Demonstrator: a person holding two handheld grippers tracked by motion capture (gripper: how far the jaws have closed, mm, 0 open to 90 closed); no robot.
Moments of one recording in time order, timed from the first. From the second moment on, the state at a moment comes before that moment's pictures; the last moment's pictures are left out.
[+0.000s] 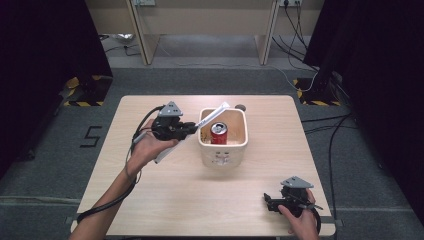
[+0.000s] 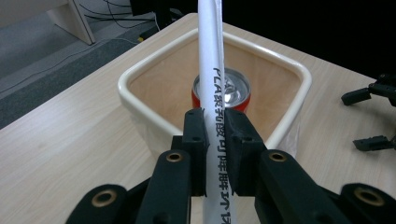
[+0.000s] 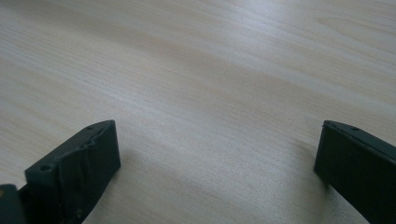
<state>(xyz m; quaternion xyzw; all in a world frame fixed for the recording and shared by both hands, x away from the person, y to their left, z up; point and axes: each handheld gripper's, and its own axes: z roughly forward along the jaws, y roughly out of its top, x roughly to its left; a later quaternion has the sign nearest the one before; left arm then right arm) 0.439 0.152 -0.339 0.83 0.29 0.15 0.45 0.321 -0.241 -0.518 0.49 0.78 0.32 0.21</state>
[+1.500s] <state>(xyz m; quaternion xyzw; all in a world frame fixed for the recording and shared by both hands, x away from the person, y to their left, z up) 0.486 0.049 -0.328 0.83 0.26 0.13 0.47 0.320 -0.241 -0.517 0.49 0.78 0.31 0.21</state>
